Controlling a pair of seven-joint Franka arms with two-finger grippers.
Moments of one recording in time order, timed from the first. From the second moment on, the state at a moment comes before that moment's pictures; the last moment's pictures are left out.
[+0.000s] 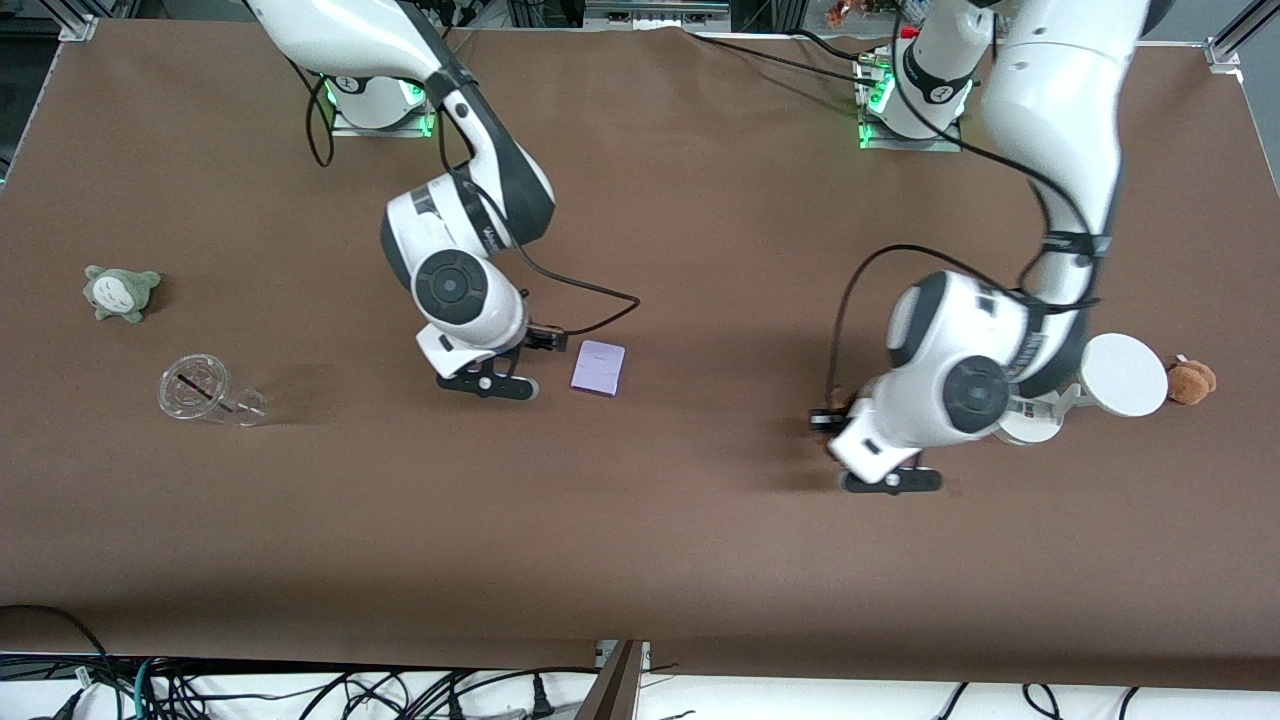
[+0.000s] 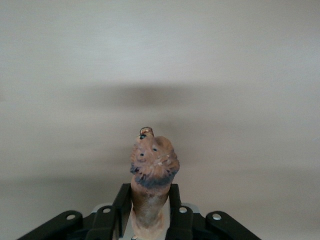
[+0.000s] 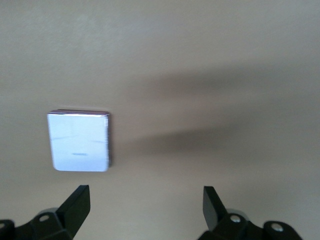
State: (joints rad) left arm -0.15 0.68 -0.11 -1.39 -0.07 1.92 -0.20; right arm 0.61 0.60 -0.07 -1.54 0.15 1.98 0.64
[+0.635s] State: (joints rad) left arm 0.09 0.62 -0.11 -1.60 -0.07 1.94 0.07; right arm 0.71 0.72 -0.07 -1.54 0.21 2.22 0.75
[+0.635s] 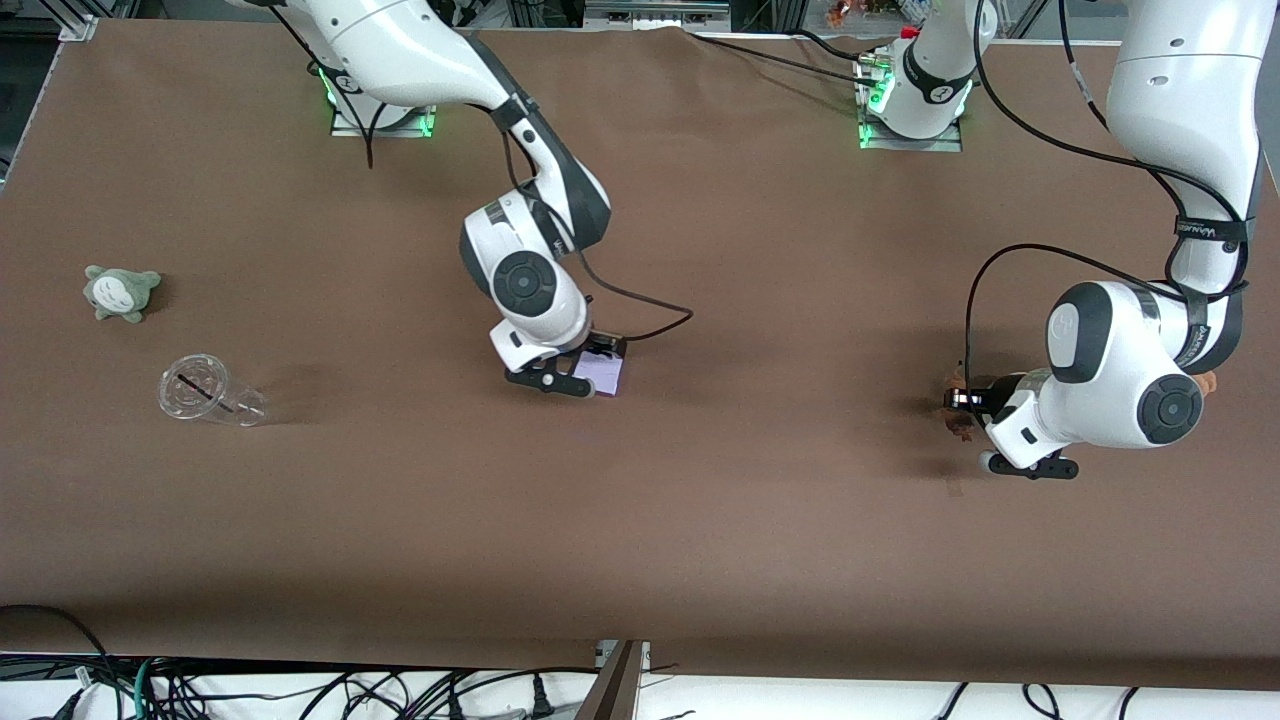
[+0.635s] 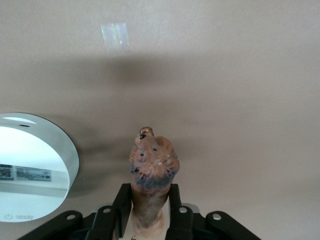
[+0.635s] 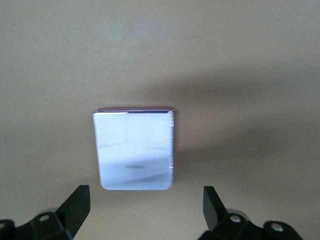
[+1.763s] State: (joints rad) left arm 0.09 0.70 -0.12 -1.61 -0.07 2.04 0.05; right arm 0.73 0.80 -0.07 -1.54 0.21 2.34 0.75
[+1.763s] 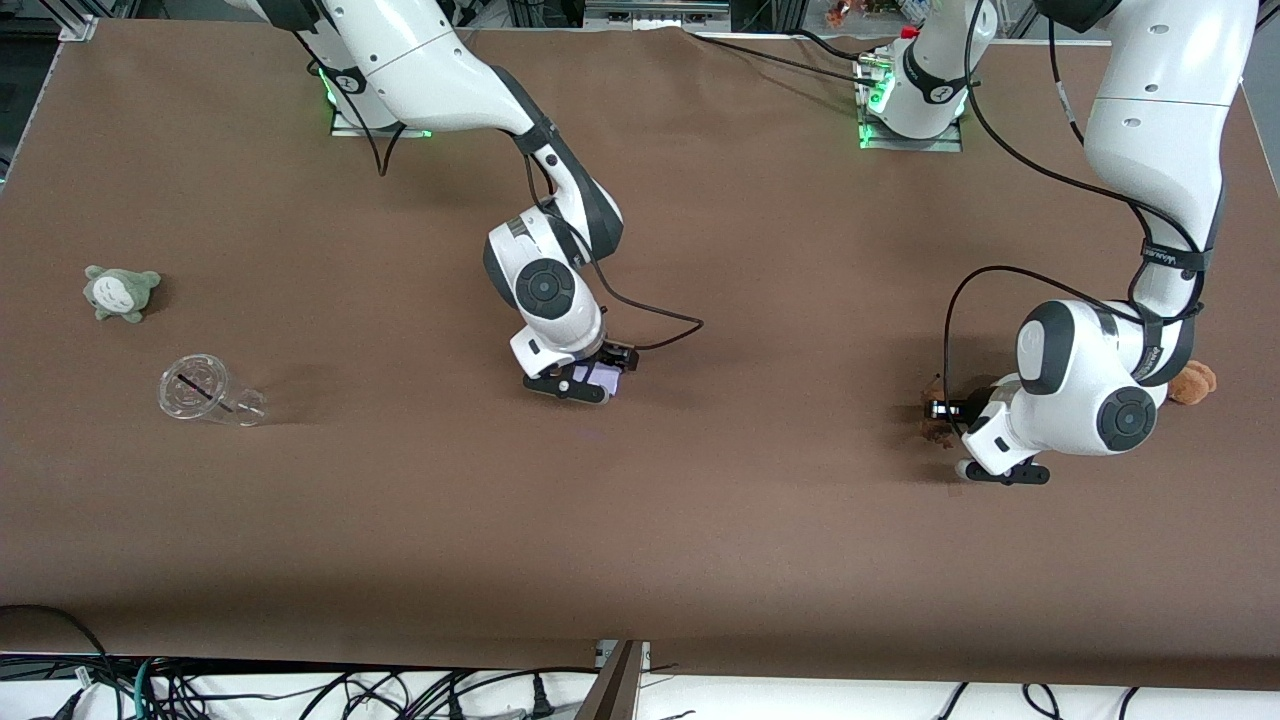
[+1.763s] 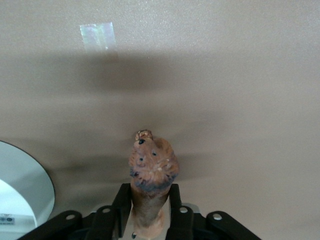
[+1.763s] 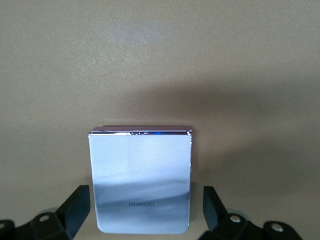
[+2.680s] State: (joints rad) left arm 0.08 0.53 -0.13 -1.52 -0.07 1.75 0.05; right arm 0.74 0.81 -0.08 -1.54 0.20 2.35 0.74
